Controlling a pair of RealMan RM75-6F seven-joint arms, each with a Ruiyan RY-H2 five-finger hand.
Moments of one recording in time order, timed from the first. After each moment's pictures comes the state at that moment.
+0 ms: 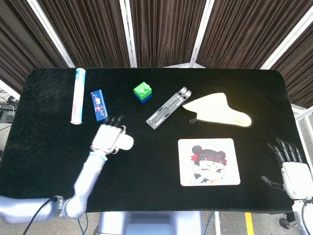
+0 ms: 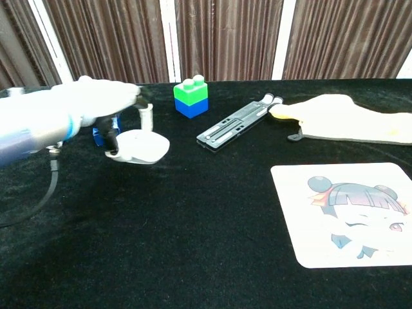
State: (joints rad) left arm -0.83 -1.63 -0.30 -1.74 0.65 1.15 1.02; right arm 0.07 -1.07 0.06 -1.67 -1.49 1.47 0.00
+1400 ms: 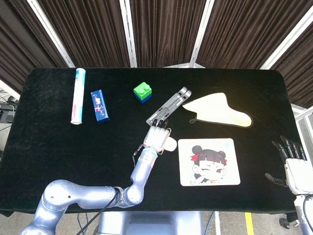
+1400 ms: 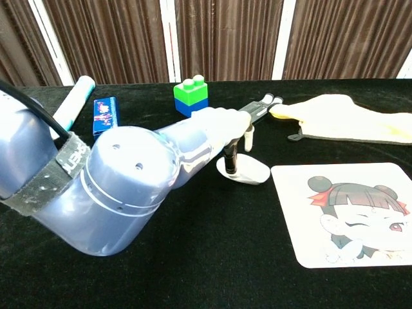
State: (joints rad) left arm -1.28 -2.05 -0.44 -1.20 0.34 1.02 1.04; right arm 0.10 -1.08 0.08 -1.62 -1.42 1.41 0.01
